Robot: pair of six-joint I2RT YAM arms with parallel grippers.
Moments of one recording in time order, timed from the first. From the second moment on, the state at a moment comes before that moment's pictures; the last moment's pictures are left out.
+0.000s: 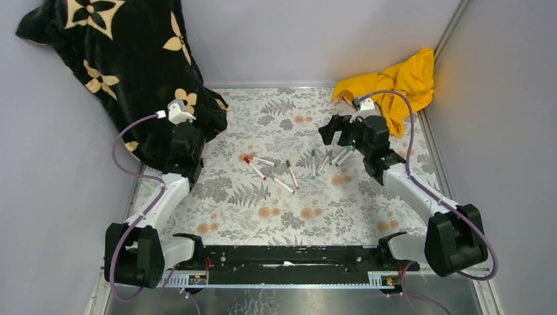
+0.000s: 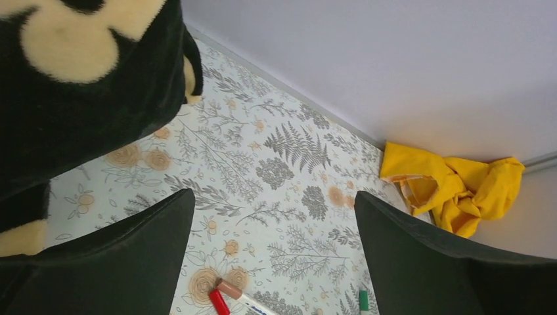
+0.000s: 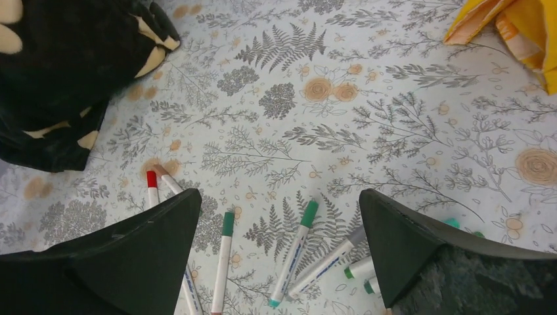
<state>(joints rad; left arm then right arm) -0.12 1.16 0.68 0.34 -0.11 -0.68 0.29 1.25 0.76 0.24 -0.19 0.30</state>
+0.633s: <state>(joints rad) -0.12 1.27 0.79 0.20 -0.03 -0.80 0.32 1.46 1.25 -0.25 0.23 0.47</state>
